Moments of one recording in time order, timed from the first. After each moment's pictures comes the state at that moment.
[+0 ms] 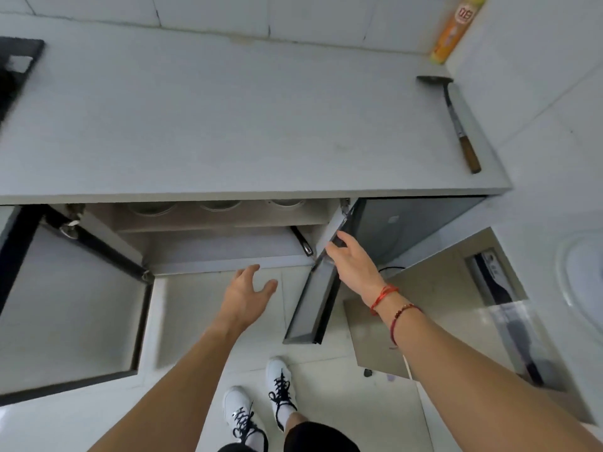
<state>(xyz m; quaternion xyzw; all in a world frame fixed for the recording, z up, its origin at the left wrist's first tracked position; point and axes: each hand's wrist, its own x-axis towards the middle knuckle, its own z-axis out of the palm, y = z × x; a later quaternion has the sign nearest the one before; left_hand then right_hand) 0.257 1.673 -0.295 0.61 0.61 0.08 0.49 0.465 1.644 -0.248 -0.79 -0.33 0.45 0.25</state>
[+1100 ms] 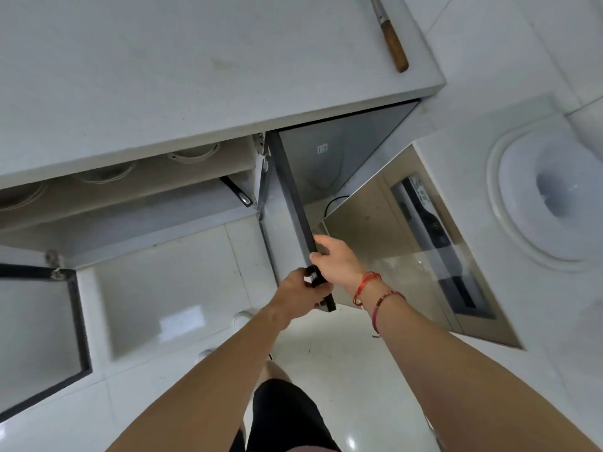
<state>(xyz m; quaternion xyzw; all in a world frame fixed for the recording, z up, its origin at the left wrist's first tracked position) 0.463 1.575 -0.362 0.48 0.47 -0.10 0.74 0.572 1.553 -0.312 -0.84 -0.23 0.47 0.17</state>
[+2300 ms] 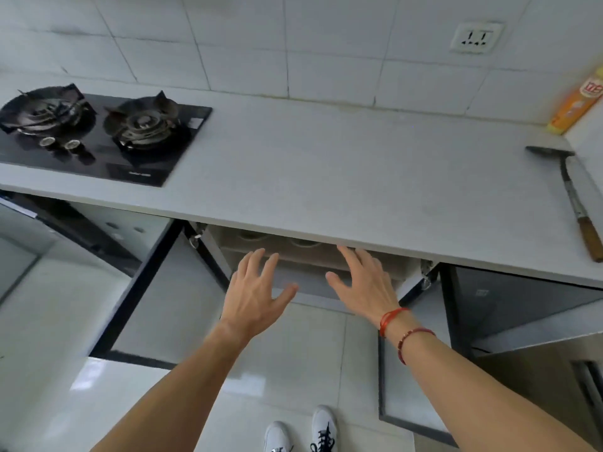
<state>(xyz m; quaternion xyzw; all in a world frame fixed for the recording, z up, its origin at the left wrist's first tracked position) 0.161 1.704 -0.211 0.75 0.64 0.12 0.12 0.383 1.712 -0.212 -0.70 -0.66 0.24 0.12</state>
